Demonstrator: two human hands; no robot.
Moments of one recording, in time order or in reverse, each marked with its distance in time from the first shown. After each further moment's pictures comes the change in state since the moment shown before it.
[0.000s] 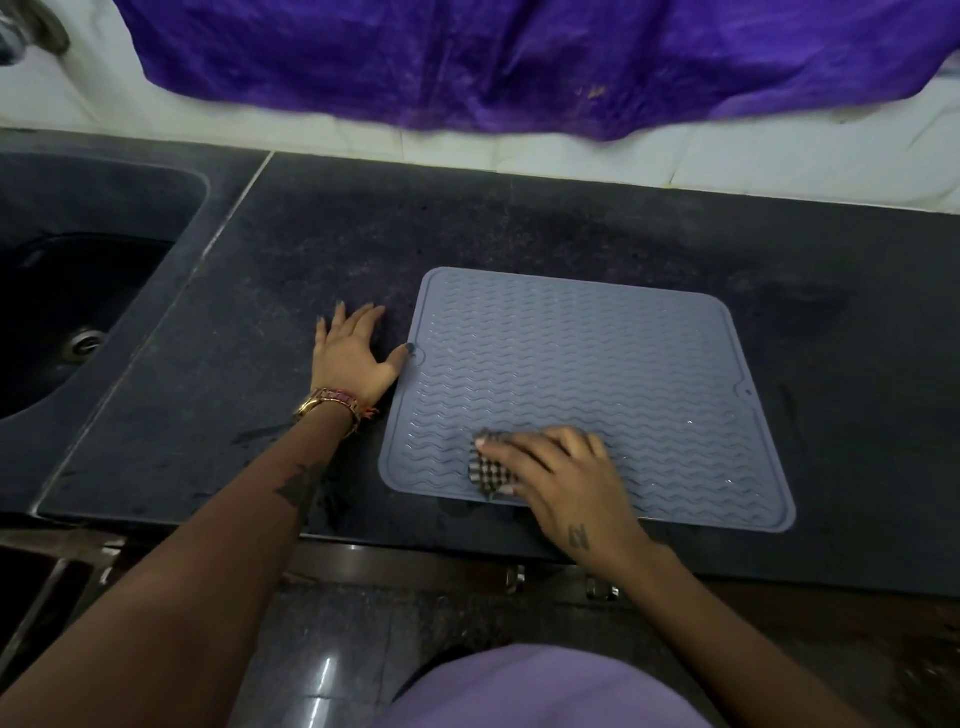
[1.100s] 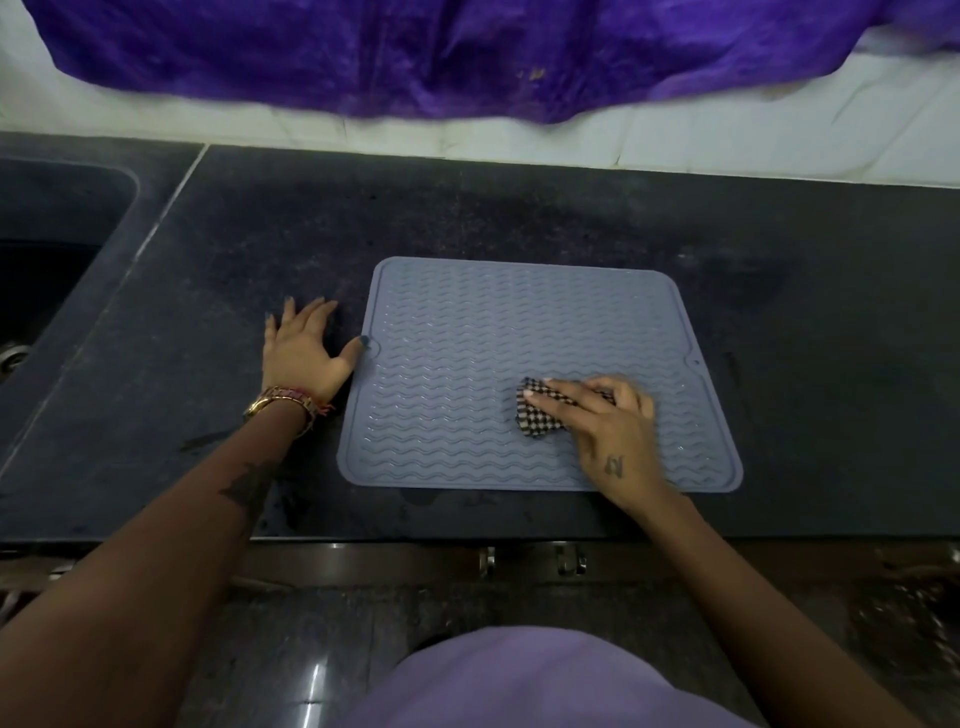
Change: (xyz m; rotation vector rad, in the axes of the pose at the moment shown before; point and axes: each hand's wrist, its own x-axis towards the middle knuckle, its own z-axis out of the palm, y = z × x) left_hand 0.001 -0.003 0.002 0.009 0.001 0.015; right_hand -0.019 0.063 -0.013 0.037 0.117 0.330
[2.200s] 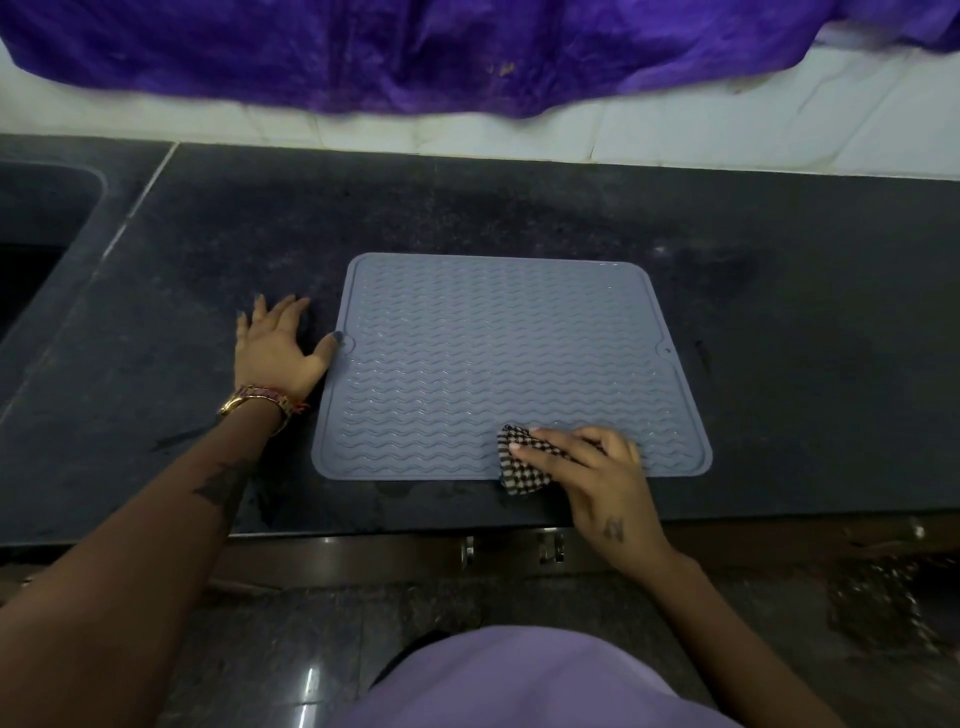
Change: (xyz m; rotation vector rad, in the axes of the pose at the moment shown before) left_hand -0.005 0.005 -0.003 0.020 0.012 -0.002; right_hand -0.063 -0.003 -0.005 0.051 0.029 -0.115
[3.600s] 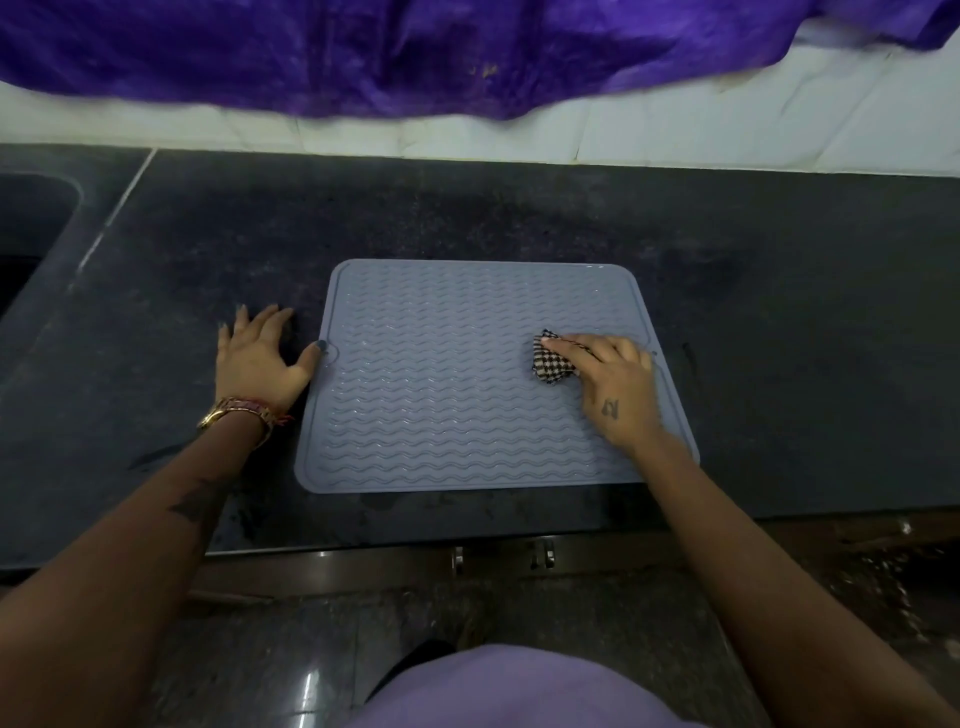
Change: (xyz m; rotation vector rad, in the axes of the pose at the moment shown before) left_hand 0.001 0.000 0.000 0.008 -0.012 0.002; right_hand 0.082 0.077 0.001 -0.151 0.009 0.219
